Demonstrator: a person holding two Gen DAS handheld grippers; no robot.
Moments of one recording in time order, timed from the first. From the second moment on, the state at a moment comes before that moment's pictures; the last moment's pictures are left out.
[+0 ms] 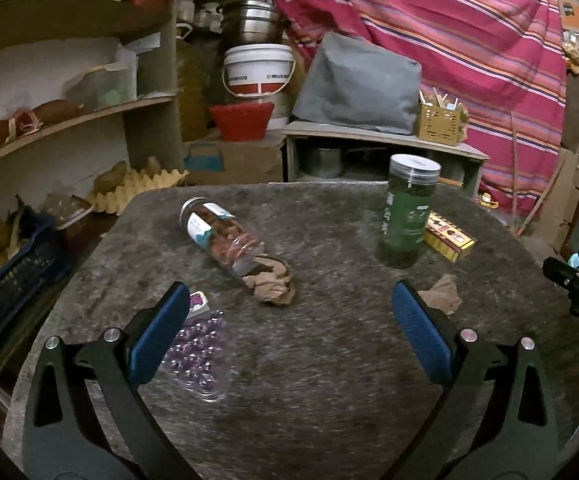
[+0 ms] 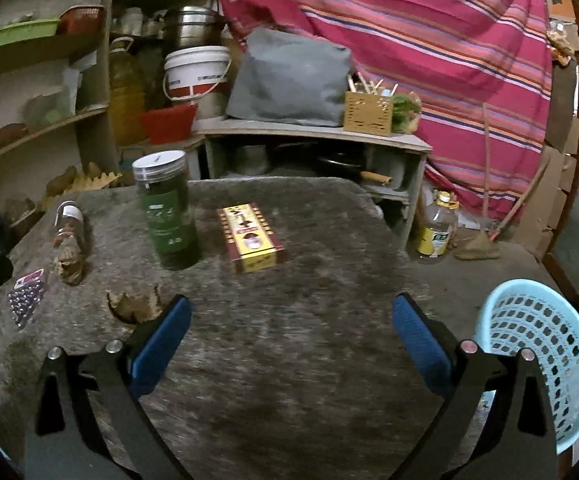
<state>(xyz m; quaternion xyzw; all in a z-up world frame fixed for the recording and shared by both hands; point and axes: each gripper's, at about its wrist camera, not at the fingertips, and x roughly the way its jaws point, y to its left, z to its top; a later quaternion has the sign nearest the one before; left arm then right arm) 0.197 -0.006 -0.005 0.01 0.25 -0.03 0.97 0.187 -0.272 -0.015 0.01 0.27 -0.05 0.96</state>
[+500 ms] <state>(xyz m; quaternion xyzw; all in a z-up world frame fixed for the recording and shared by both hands) 0.217 0.016 -0.022 -0.01 0.27 0.01 0.96 0.205 -0.245 -0.026 -0.01 0.28 -0.04 0.96</state>
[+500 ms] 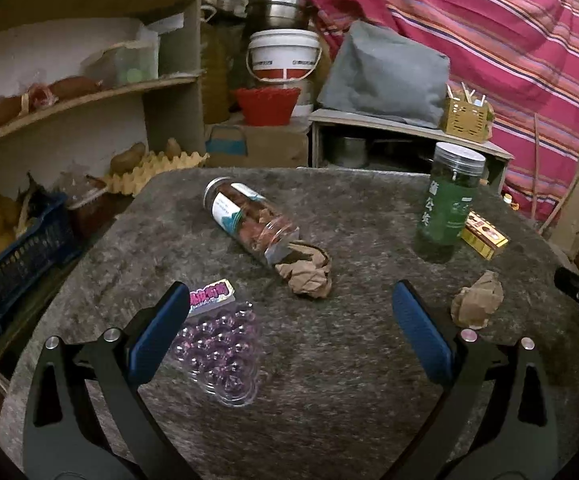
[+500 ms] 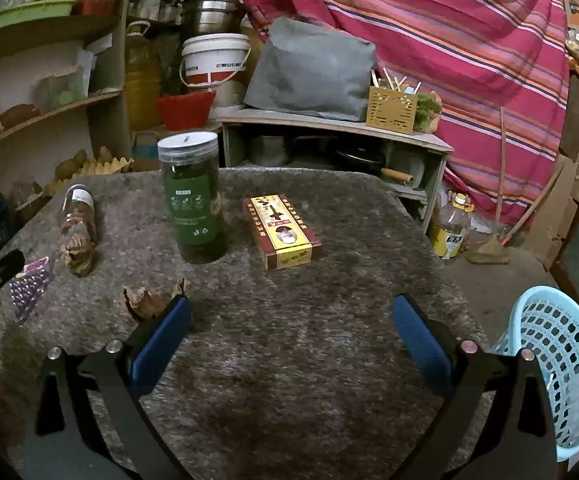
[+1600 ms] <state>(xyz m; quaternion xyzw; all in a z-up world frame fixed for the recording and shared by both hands) 0.274 -0.002 -0.049 -0.01 0.35 -0.01 0.94 0.238 -0.265 -0.044 -0.01 0.30 -0.05 0.95</state>
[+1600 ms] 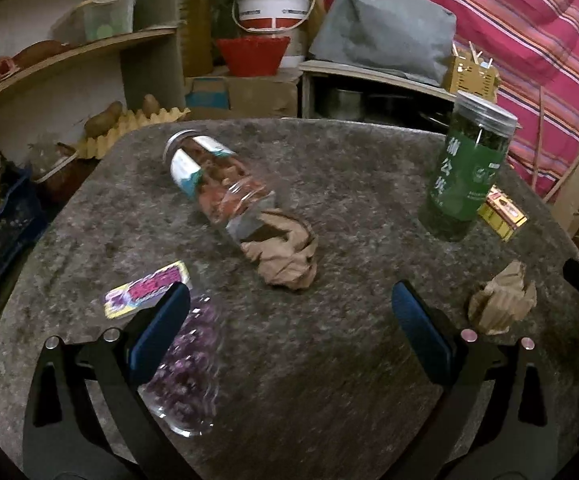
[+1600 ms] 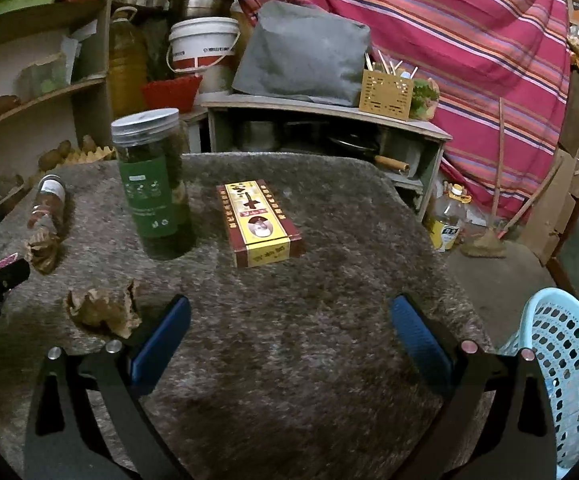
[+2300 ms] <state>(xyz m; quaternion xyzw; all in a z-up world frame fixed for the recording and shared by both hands) 0.331 0.010 -0.072 -0.04 0.42 -0.03 0.91 0.248 -0.250 -0.048 -0.05 0.31 -0.04 0.95</state>
